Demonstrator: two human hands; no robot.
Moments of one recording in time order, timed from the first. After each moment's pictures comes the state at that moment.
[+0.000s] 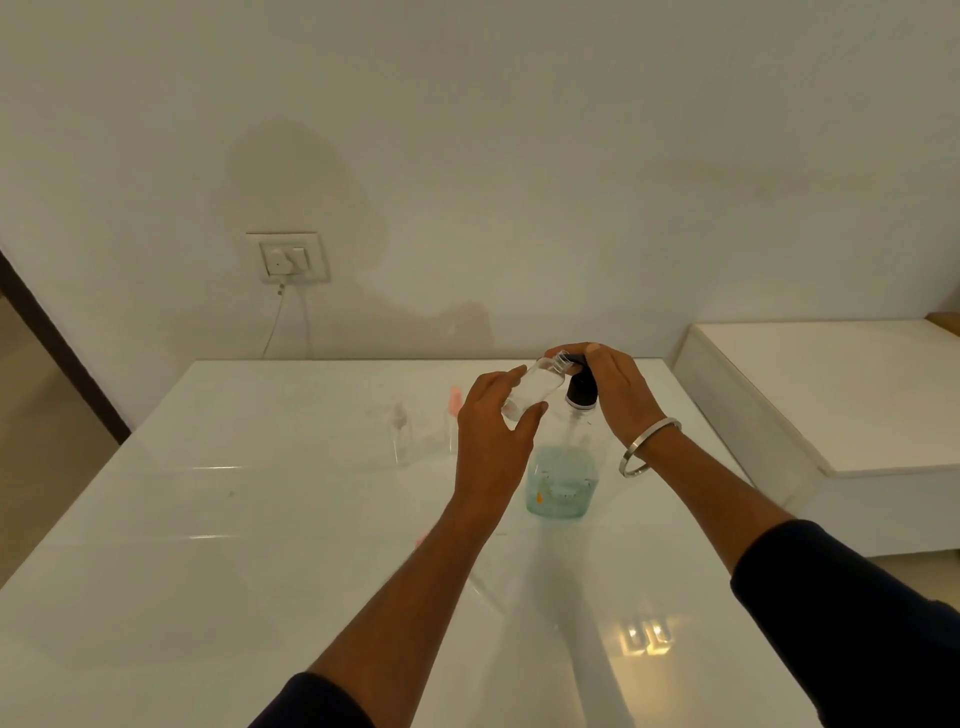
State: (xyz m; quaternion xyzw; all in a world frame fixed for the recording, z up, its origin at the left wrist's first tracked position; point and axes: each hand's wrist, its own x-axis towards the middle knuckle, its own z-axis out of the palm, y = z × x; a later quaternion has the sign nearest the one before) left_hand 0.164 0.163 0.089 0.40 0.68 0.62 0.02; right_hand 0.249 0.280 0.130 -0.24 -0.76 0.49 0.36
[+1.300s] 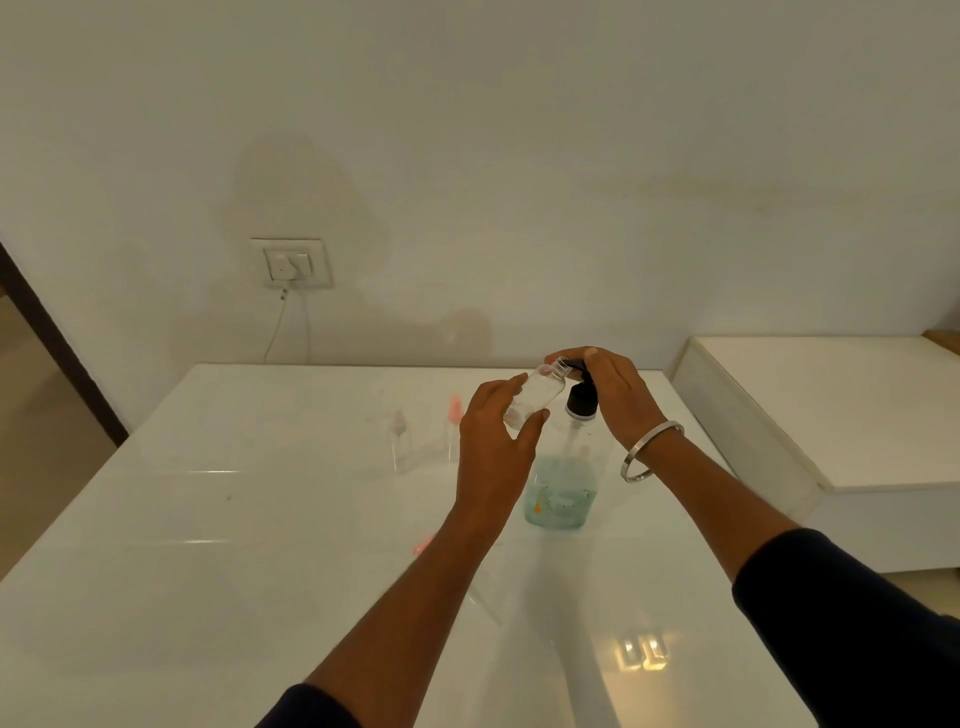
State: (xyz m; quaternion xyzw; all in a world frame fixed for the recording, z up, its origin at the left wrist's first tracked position) left_hand 0.166 0.163 0.090 0.39 0.68 0.62 0.02; right_hand 0.246 0.281 0.139 -0.24 -0.77 0.48 0.35
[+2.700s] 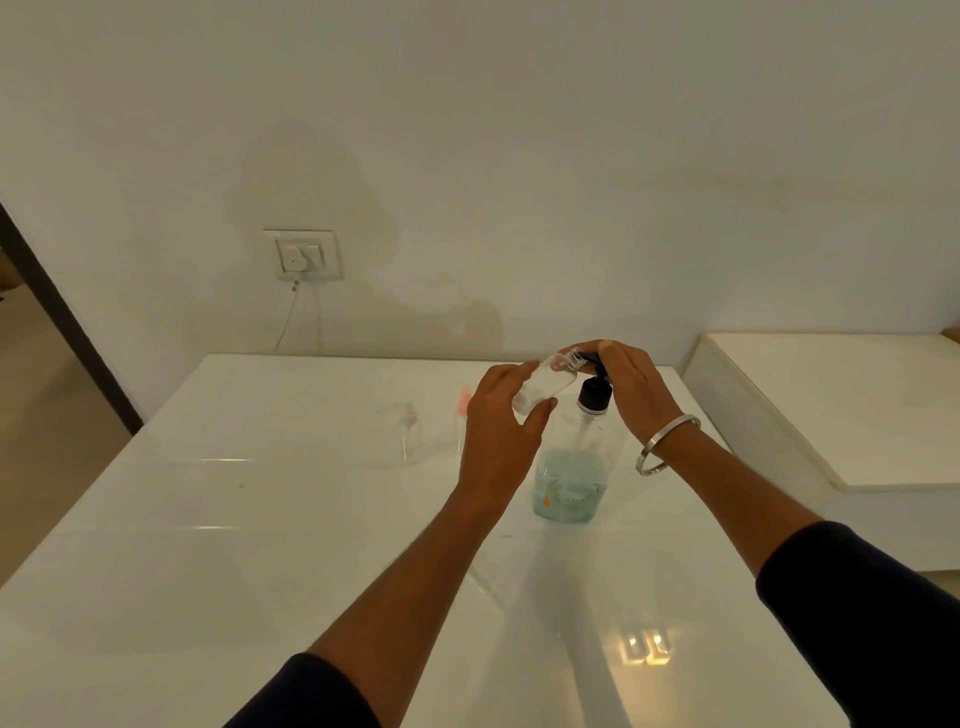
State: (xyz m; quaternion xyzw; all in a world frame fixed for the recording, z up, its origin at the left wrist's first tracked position) left_hand 0.157 0.162 0.095 0.42 0.68 0.61 0.02; right_hand 0.250 0.276 0.145 -0.25 -0.77 0.47 0.36
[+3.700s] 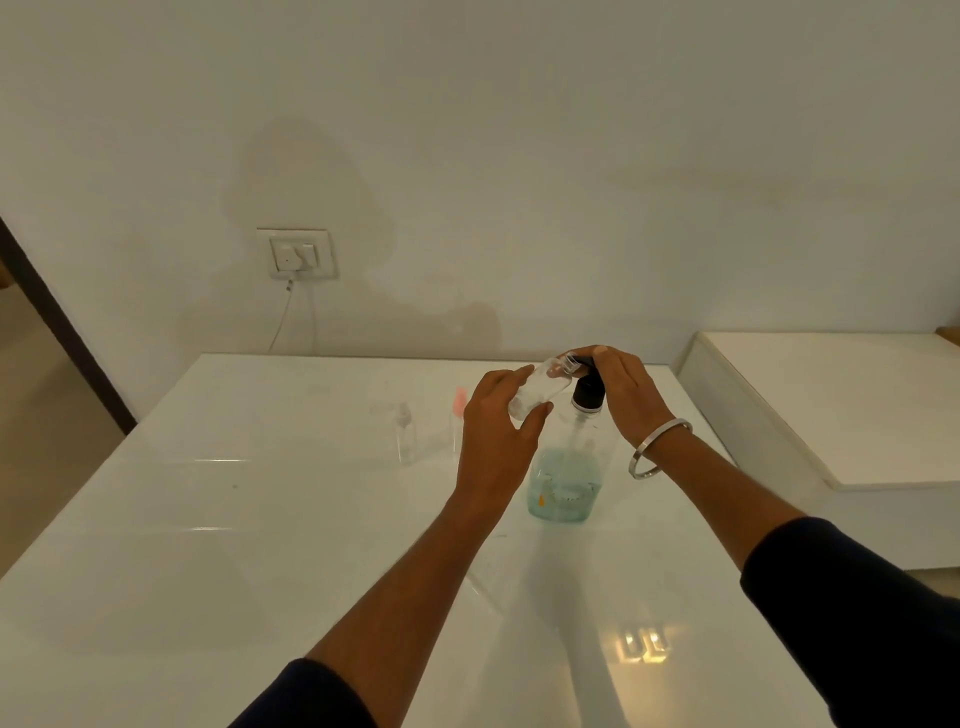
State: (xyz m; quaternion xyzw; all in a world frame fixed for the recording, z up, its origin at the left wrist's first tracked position) left_hand 0.160 0.164 0.091 0.41 0.68 0.60 0.01; right_hand 0.252 0.276 0.142 -0.25 -0.78 0.45 0.35
